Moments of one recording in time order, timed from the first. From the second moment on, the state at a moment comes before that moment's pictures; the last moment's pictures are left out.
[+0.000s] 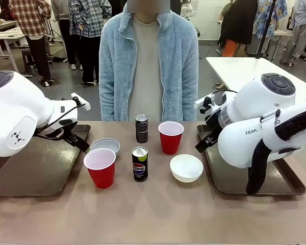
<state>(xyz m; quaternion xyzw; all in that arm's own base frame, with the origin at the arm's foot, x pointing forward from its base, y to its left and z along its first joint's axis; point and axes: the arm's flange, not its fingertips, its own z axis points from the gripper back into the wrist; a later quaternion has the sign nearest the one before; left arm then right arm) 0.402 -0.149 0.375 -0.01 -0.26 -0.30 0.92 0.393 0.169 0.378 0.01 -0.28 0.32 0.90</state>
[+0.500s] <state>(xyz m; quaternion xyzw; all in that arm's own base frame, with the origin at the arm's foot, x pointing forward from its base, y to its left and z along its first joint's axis) 0.358 -0.117 0.443 -0.04 -0.17 -0.31 0.94 0.343 0.169 0.439 -0.01 -0.20 0.34 0.92</state>
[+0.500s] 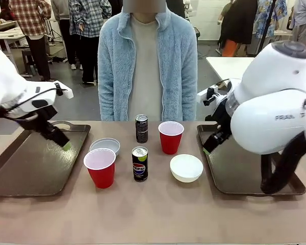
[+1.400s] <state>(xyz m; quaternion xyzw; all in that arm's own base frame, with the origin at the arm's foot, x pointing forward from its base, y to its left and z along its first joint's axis) 0.297 -0.110 0.461 -0.10 -0.04 -0.31 0.95 0.284 0.166 0.446 -0.04 -0.06 0.26 0.96</state>
